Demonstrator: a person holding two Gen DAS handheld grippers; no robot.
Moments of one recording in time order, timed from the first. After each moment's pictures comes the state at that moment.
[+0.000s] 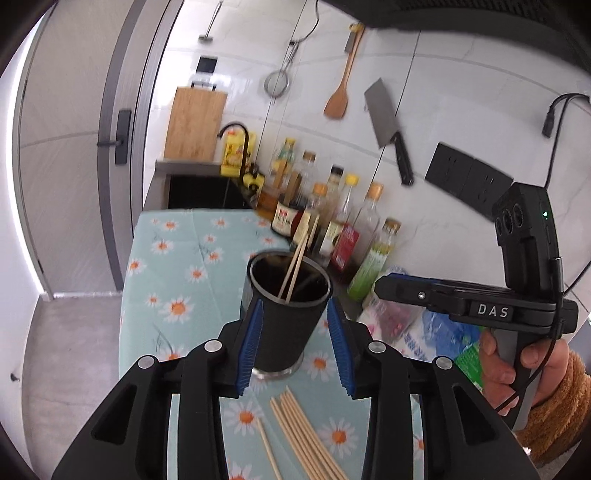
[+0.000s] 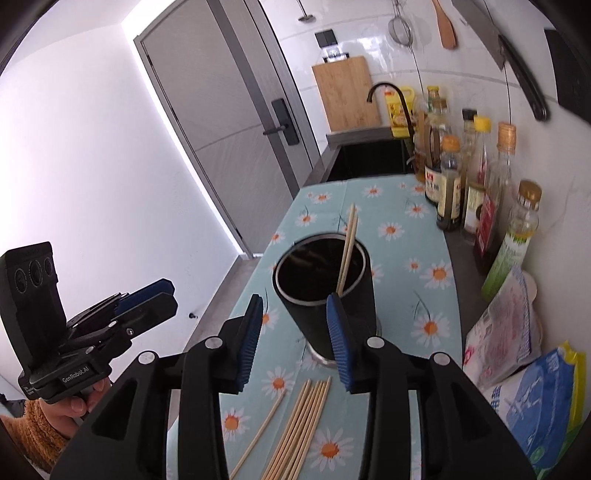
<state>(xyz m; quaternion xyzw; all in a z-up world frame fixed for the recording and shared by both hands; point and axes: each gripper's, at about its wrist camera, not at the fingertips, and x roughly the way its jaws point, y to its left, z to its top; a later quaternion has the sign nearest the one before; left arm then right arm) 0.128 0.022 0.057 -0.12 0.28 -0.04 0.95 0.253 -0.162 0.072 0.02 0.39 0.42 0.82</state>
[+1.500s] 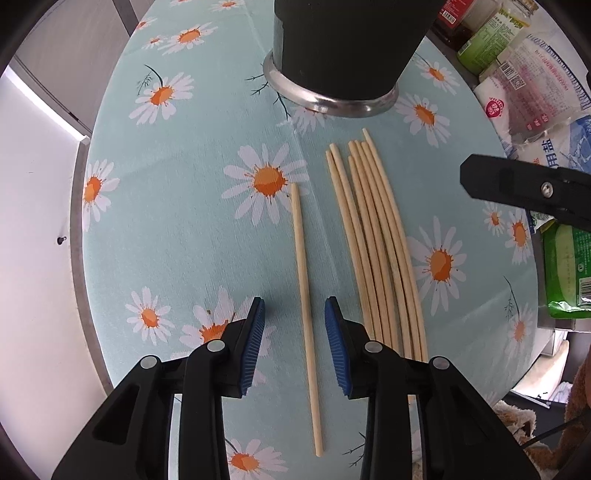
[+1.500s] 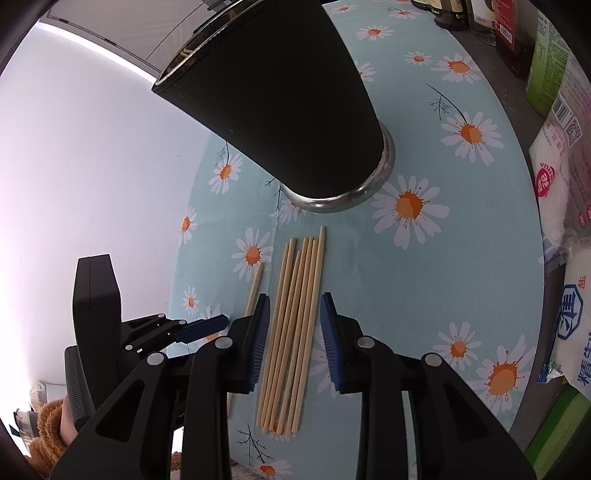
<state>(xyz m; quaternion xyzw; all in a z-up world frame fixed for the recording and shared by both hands) 0.163 -0.009 -0.135 -0.10 0.66 0.06 0.74 0.273 -0.148 -0.079 0.03 0.63 0.38 0.67</state>
